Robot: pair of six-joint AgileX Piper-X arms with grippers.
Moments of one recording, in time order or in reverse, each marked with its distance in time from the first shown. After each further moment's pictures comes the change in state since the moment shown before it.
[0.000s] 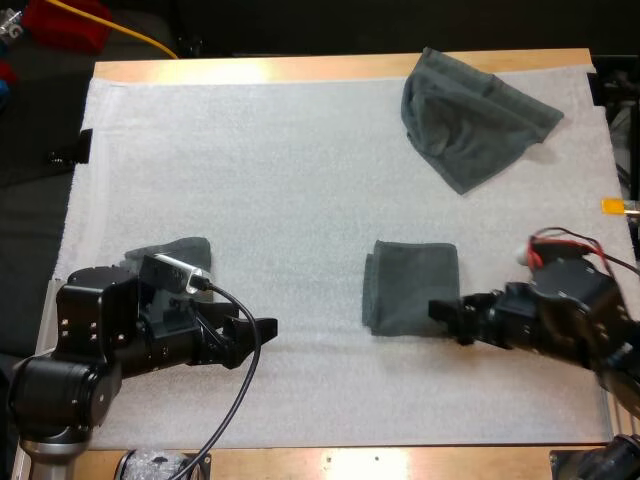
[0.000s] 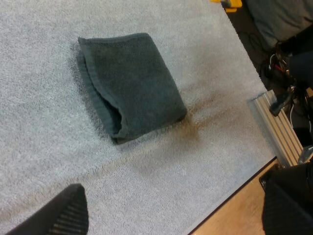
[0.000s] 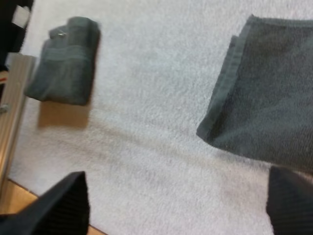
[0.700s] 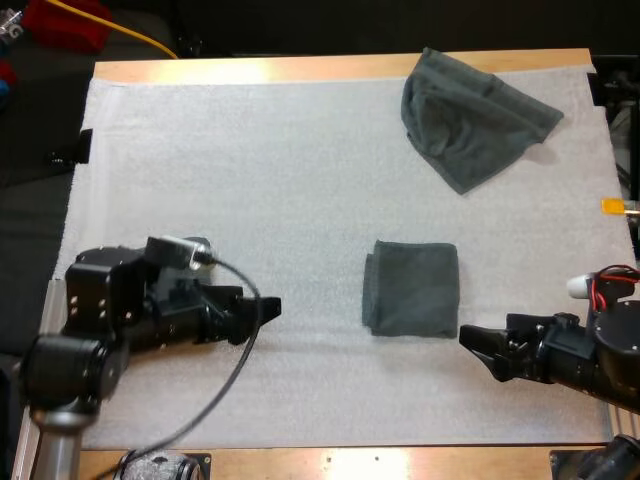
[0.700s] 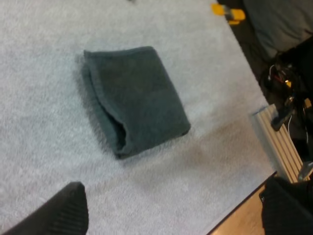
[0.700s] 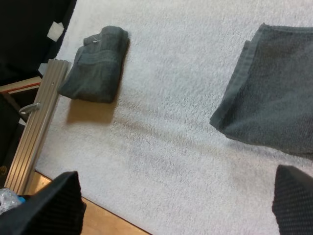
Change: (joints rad) left arm 0.000 0.084 0.000 -0.087 0.001 -0.052; right arm 0.000 -0.191 0.000 0.100 -0.007 -0.002
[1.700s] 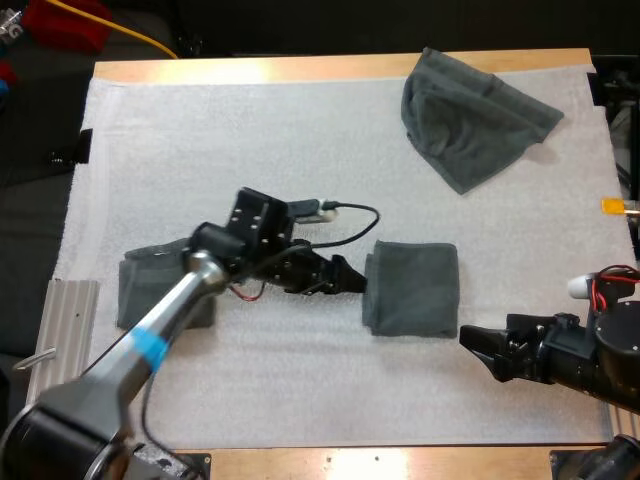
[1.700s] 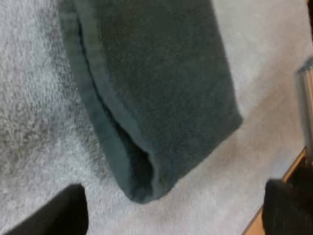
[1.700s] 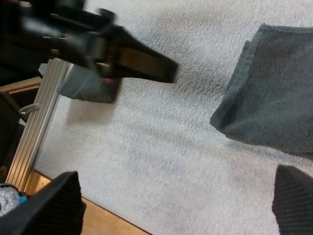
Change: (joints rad) left arm -0.298 0.725 0.000 -0.452 0.004 -0.170; right arm 0.000 0.000 0.000 0.000 -0.001 0.000
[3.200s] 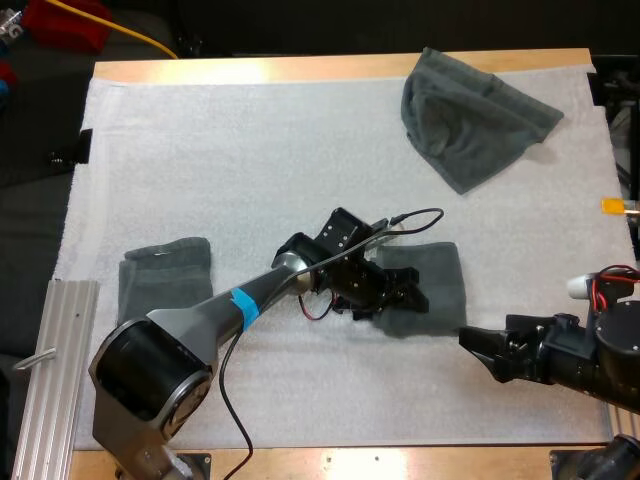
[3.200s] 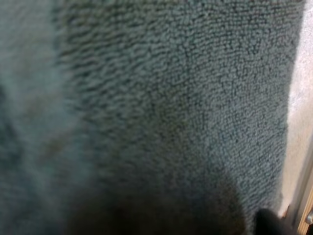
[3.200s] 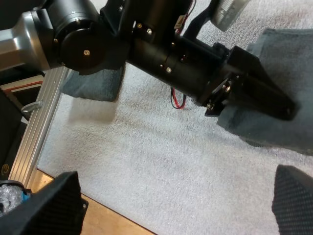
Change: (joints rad) left arm -0.236 0.335 -0.101 -0.246 0.024 -0.486; right arm 0.000 0.000 0.000 0.001 -0.008 0.000
